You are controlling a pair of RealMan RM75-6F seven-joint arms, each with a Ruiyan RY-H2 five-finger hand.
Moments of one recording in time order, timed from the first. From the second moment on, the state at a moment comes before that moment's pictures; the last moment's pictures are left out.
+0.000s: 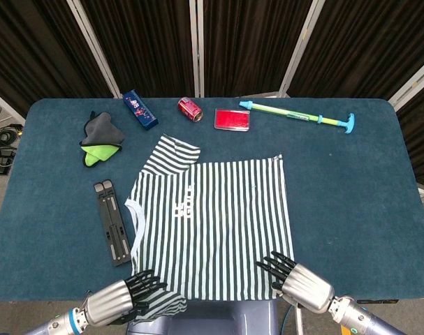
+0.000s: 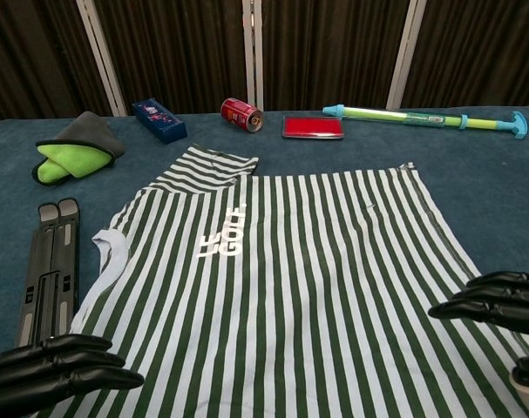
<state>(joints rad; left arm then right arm) -0.40 -1.56 0.44 -1.16 2.13 1.54 -0.18 0.43 -1.24 -0.29 -1.50 -2.07 1.28 -0.03</state>
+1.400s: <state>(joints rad) -0.34 -1.49 0.50 -1.12 2.23 1.61 -0.19 0.44 -1.20 -0.38 -1.62 -2.19 1.23 -0.12</state>
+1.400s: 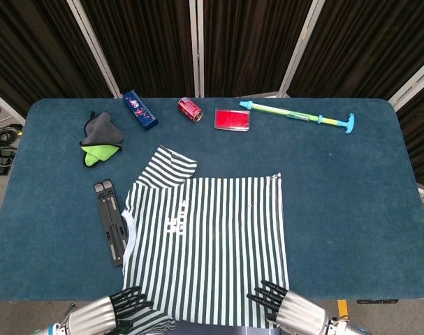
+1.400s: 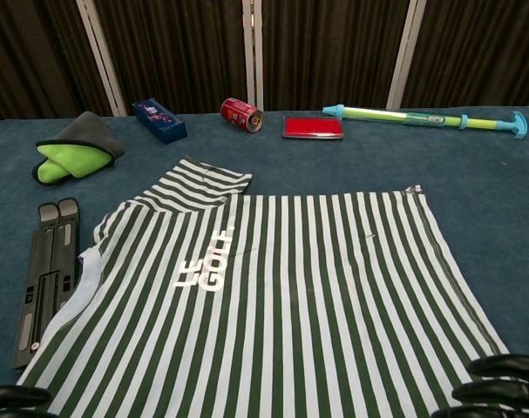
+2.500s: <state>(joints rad) -0.32 -1.46 0.53 -1.16 2.27 1.61 -0.20 0.42 -1.20 -0.42 -1.60 -2.23 1.26 -0.10</state>
